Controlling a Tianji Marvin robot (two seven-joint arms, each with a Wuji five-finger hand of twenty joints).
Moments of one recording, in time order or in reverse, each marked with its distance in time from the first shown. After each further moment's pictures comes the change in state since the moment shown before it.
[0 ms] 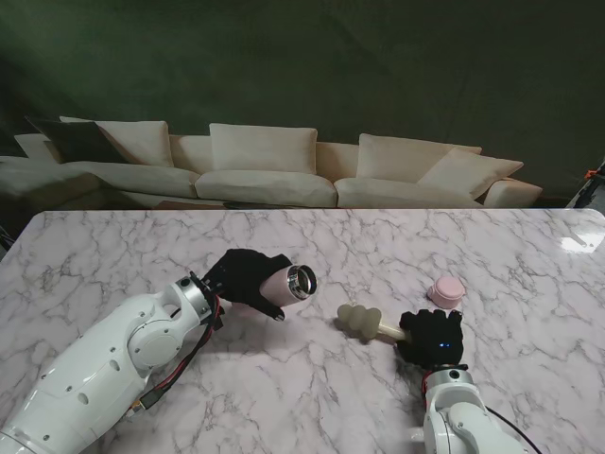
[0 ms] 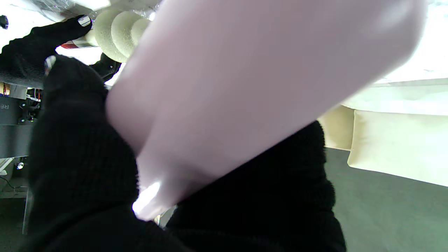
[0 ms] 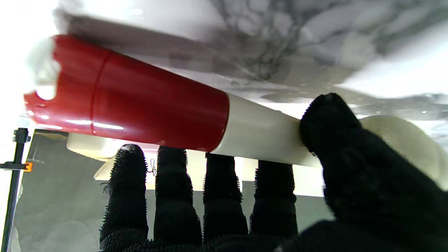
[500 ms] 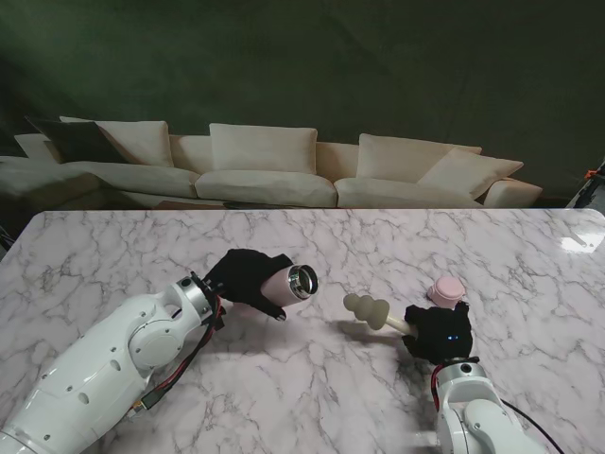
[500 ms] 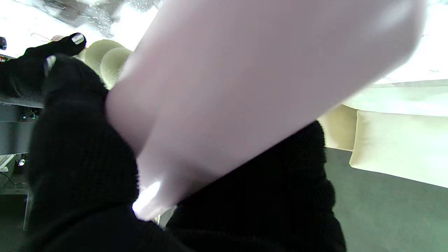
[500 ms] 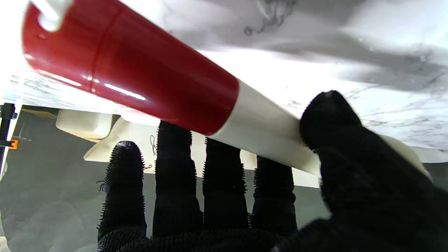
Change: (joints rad) left arm -0.002 -0.001 0.006 0.000 -0.012 0.000 0.000; right arm -0.077 0.012 0.109 -0.136 -0.114 -0.081 0.104; left_hand 0.000 0.000 0.000 0.000 0.000 0.000 0.000 0.000 0.000 0.000 0.001 0.000 0.000 0.000 0.001 0.000 0.000 0.000 0.000 0.000; right_hand 0.030 0.001 -0.061 -0.001 0.008 0.013 0.000 0.114 0.317 -0.020 0.039 0.174 0.286 -0.032 0.052 0.061 0.047 0.036 -0.038 -0.064
